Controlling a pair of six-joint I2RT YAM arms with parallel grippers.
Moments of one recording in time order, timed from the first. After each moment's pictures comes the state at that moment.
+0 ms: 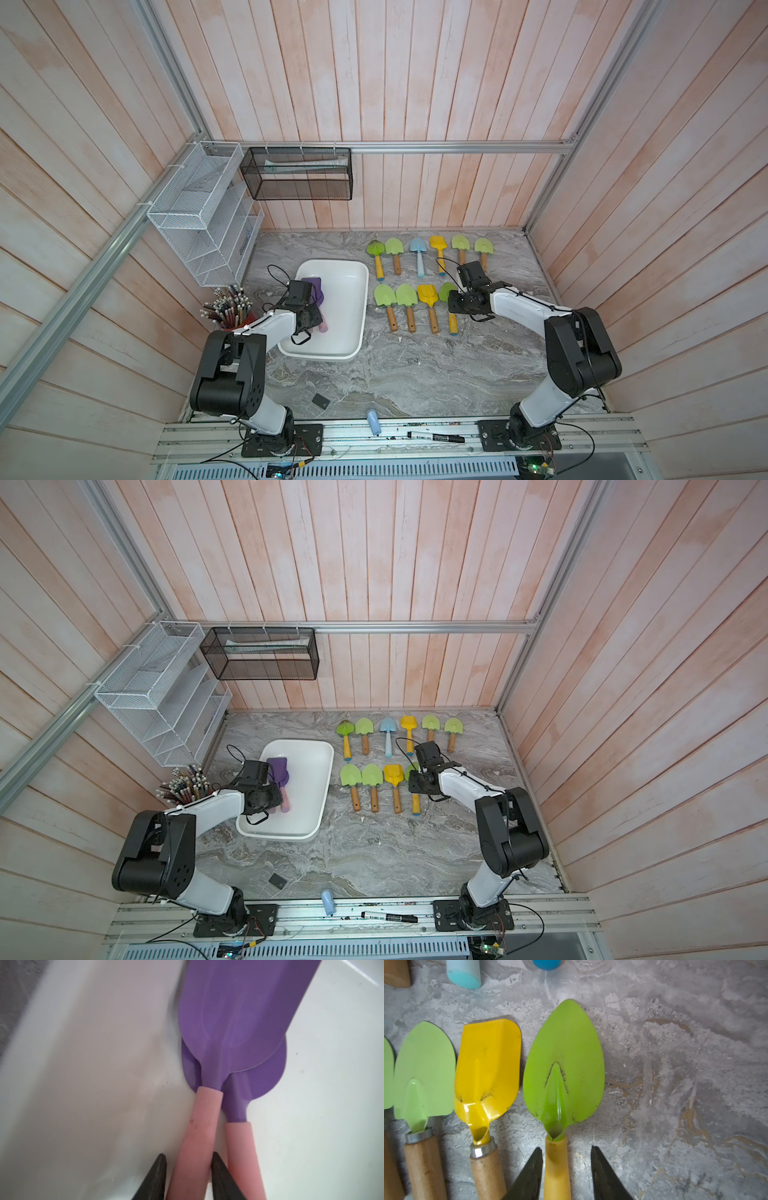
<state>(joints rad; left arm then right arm) -0.11 1.56 0.75 -0.27 -0.07 -0.45 0.34 1.66 0.99 -0.42 0.03 0.37</state>
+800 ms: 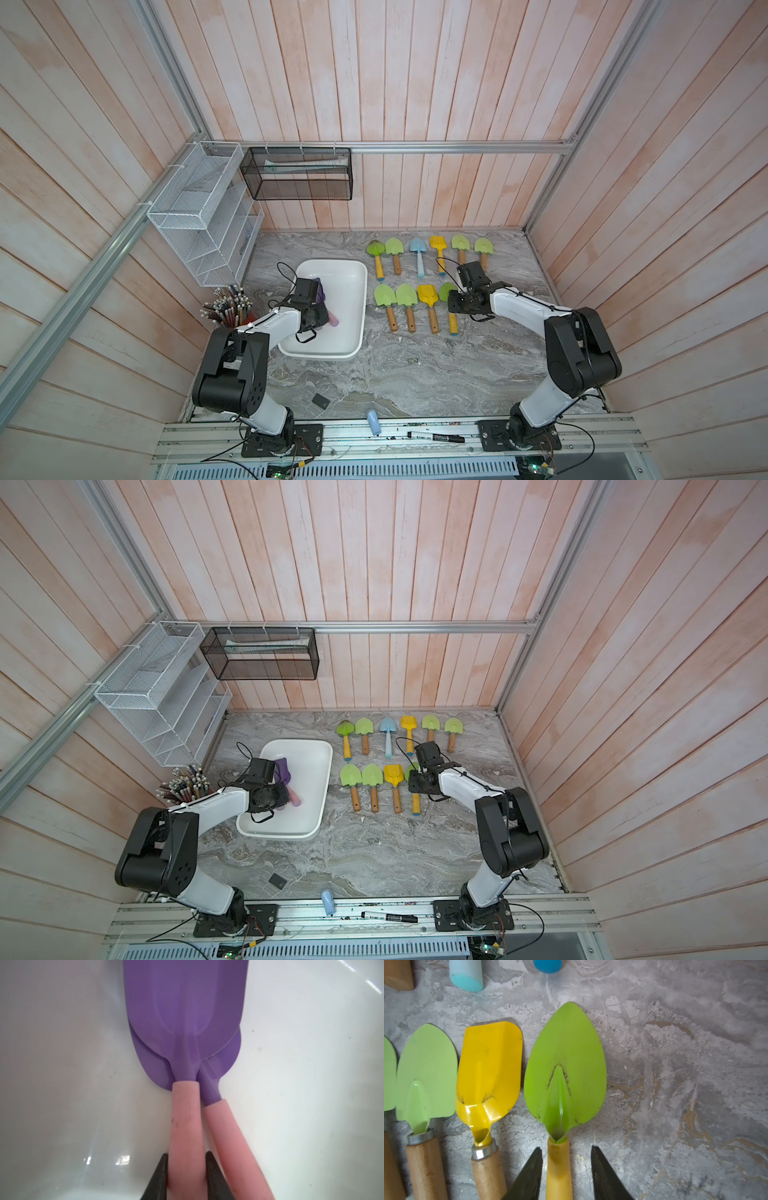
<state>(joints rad) -0.16 1.57 0.78 -0.30 -0.01 -0.46 0.34 1.66 0.98 -0.41 0.02 0.37</state>
